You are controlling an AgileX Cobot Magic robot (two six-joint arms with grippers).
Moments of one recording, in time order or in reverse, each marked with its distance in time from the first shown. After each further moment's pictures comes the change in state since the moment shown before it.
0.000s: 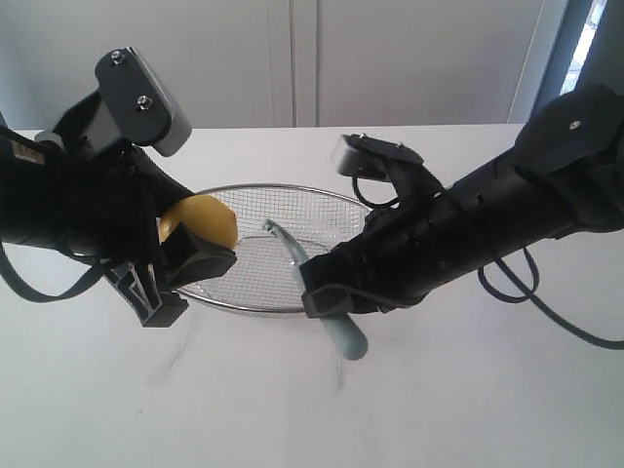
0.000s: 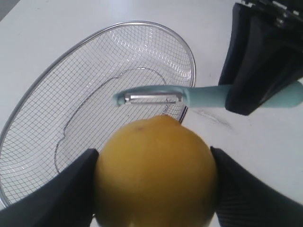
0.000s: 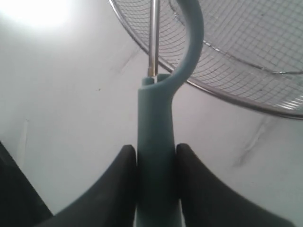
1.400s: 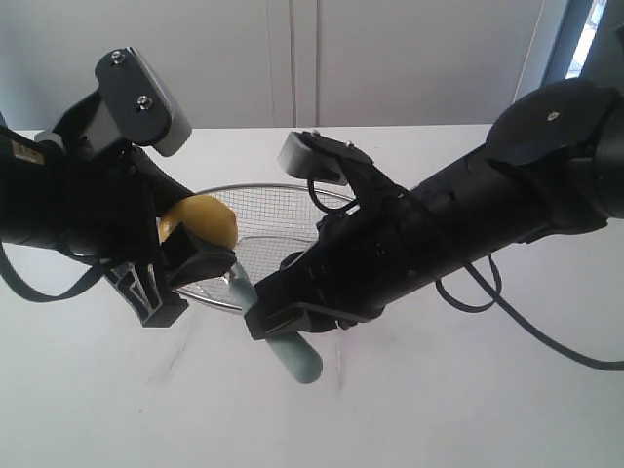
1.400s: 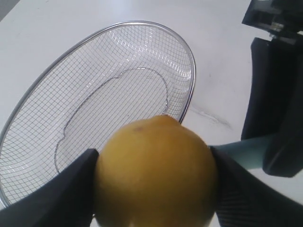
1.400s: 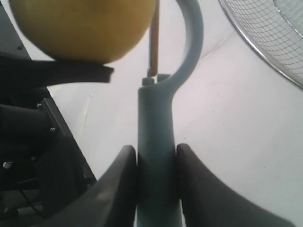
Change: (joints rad) left arm 0.000 0.000 0.000 0.000 0.000 0.000; right arm 0.079 -0.012 -0.029 0.129 0.099 -0.122
